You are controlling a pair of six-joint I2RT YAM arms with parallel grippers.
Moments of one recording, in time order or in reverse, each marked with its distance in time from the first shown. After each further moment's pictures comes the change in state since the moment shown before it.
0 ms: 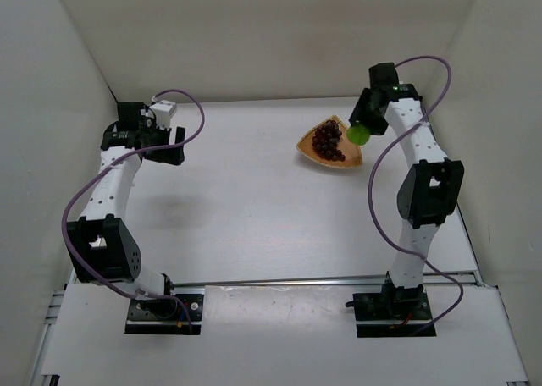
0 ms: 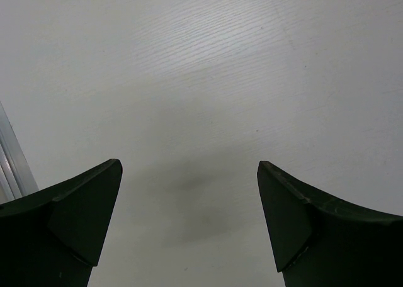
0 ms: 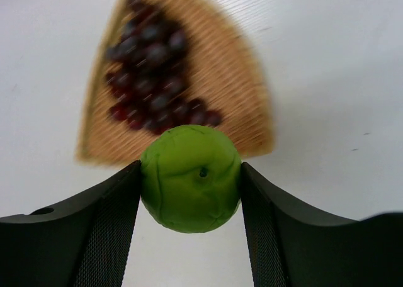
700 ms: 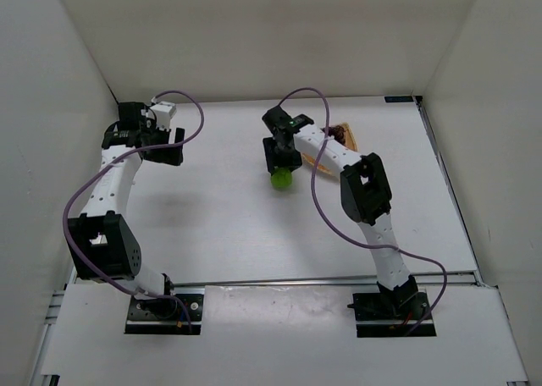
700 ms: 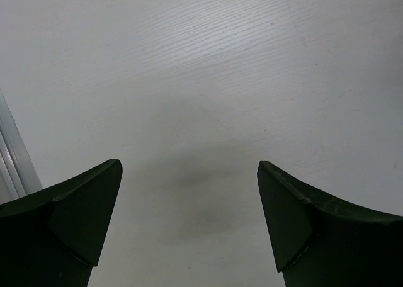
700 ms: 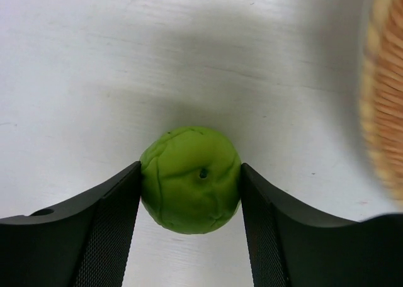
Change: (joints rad) left arm 0.000 0.016 0.000 0.002 -0.026 0.000; right arm 0.449 0.329 0.095 -0.007 -0.037 -0.124
